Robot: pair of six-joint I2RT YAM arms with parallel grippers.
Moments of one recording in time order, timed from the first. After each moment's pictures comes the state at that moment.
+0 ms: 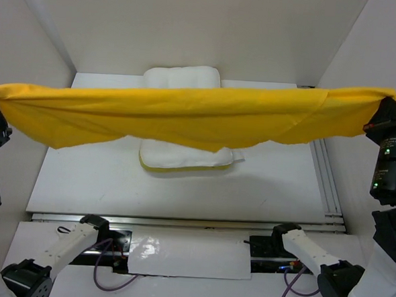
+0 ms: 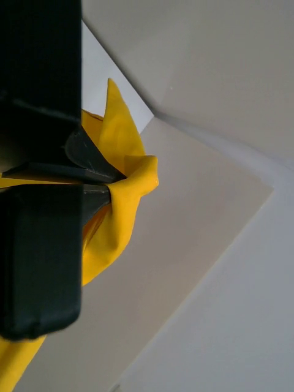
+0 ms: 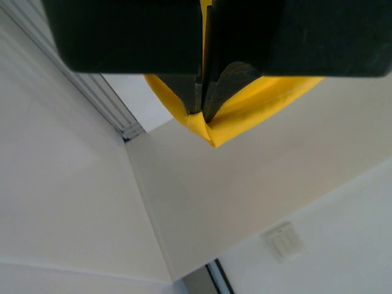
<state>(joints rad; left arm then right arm) -0.24 0.82 1.98 -0.87 -0.71 -0.42 0.23 0.96 2.05 -0.87 0.65 0.29</state>
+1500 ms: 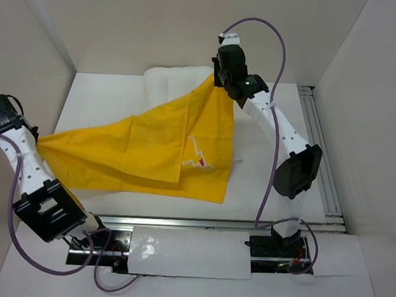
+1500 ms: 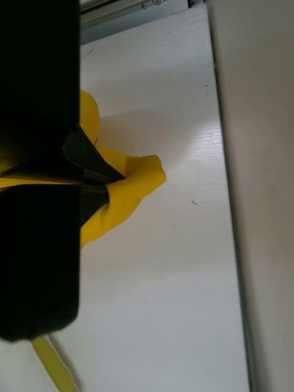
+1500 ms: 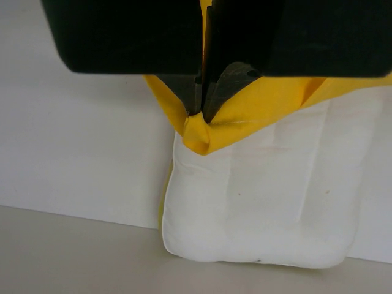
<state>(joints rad) 0.75 1.35 1.33 -0.90 -0.22 -0.76 0.51 1.93 2.06 -0.54 0.35 0.13</state>
